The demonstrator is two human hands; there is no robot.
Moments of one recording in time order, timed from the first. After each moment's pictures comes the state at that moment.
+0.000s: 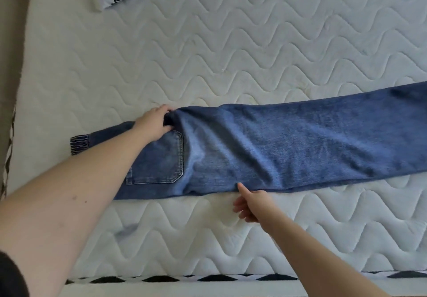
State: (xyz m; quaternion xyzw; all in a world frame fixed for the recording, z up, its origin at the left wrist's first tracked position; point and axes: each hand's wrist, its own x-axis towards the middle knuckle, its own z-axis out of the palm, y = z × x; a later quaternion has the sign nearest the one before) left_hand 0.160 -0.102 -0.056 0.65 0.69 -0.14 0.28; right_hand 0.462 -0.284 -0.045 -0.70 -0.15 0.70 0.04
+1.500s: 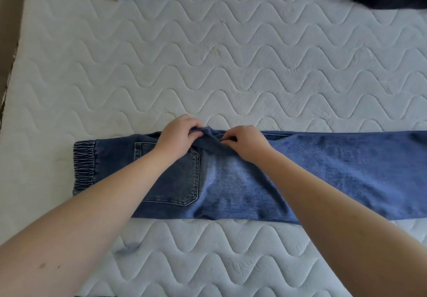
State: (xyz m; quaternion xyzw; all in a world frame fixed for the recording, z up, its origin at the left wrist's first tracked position) left_hand 0.178 -0.102 -0.042 0.68 0.64 0.12 0.33; right_hand 0.390 -0.079 -0.038 -0.55 -0.73 0.40 -0.05
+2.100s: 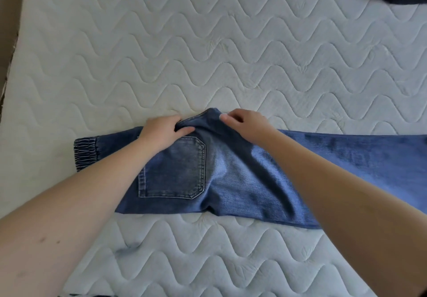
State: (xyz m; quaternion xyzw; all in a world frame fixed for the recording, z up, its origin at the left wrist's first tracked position) left_hand 0.121 -0.089 -0.080 0.66 0.69 -0.06 0.29; right_hand 0.383 -0.041 -0.055 -0.59 -0.67 0.45 -0.03
